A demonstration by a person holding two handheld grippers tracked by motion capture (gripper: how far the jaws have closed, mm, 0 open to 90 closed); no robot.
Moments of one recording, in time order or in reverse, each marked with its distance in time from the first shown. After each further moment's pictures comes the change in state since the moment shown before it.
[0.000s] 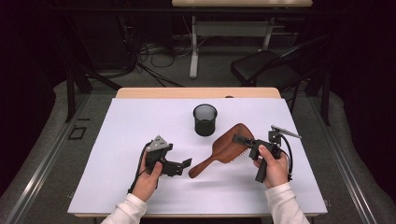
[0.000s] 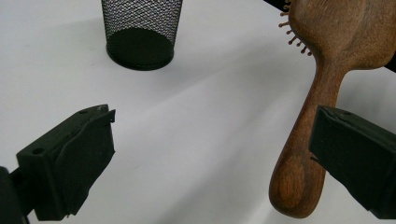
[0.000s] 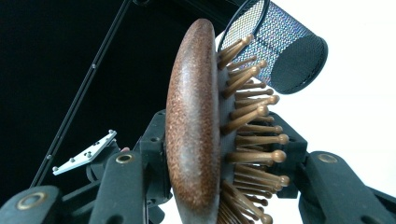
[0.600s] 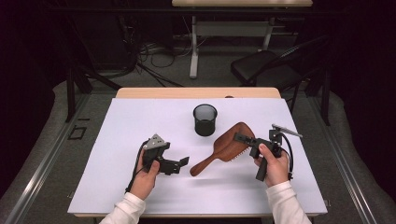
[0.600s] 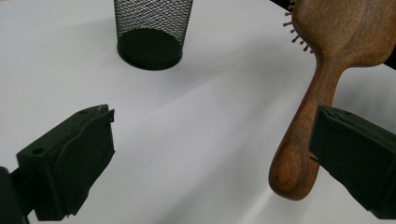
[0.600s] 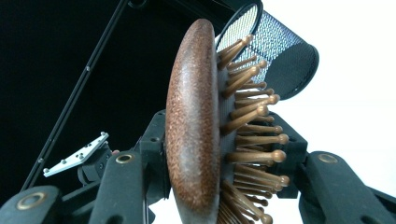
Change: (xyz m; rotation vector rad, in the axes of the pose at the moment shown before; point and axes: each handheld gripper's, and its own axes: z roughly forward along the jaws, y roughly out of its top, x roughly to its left) left arm 0.007 0.004 -0.007 0.008 0.017 -0.010; right arm 0.000 0.004 0.001 -0.027 -0.017 -0.011
